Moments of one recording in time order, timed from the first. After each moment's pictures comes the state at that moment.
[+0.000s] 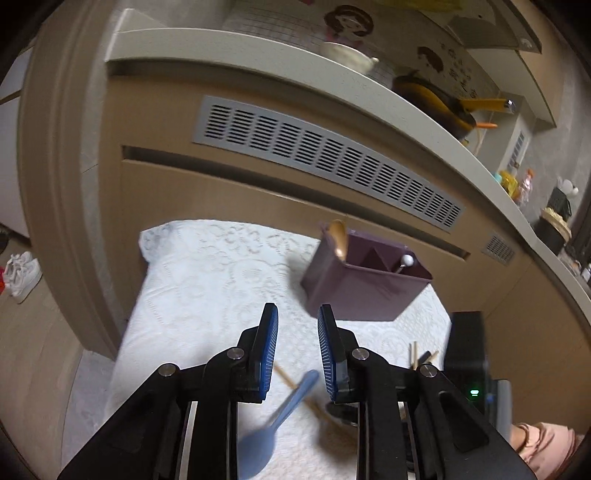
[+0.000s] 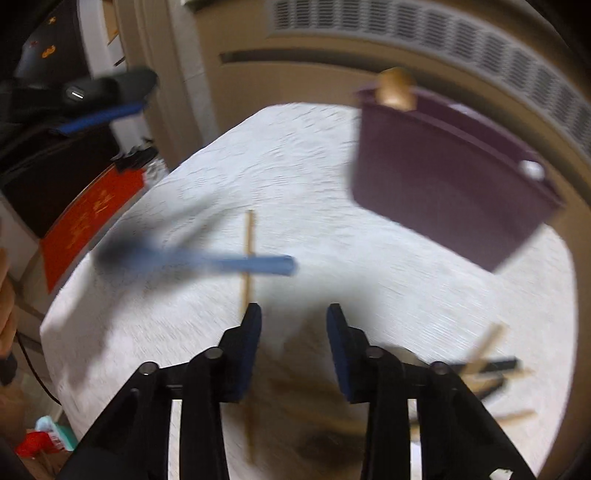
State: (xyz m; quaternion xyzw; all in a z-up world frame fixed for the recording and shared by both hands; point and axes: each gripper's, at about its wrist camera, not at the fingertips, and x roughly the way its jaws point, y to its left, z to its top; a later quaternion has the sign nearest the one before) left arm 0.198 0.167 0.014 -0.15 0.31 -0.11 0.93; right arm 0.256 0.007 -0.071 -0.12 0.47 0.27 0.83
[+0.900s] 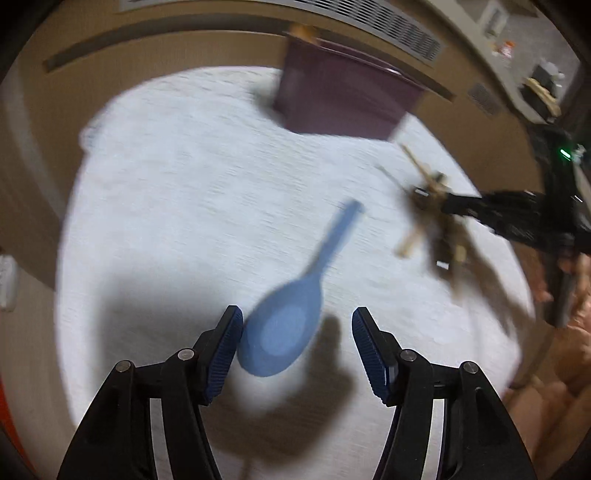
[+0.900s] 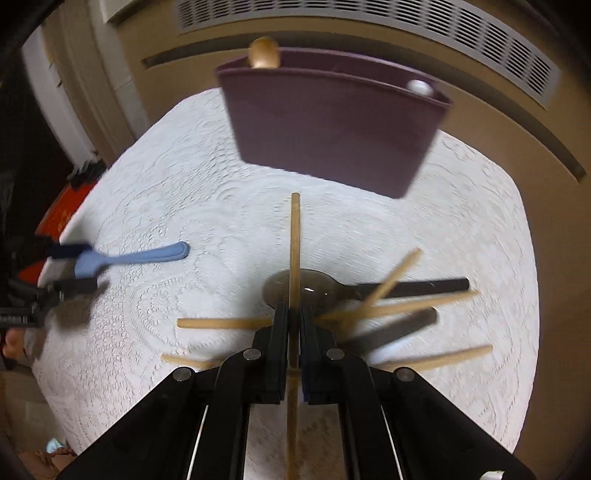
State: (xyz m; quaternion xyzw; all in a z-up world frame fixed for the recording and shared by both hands) left arm 0.182 0.132 -0.085 -0.03 0.52 -0.24 0.82; right arm 0.240 -0.108 -0.063 -0.06 0.50 0.16 0.85
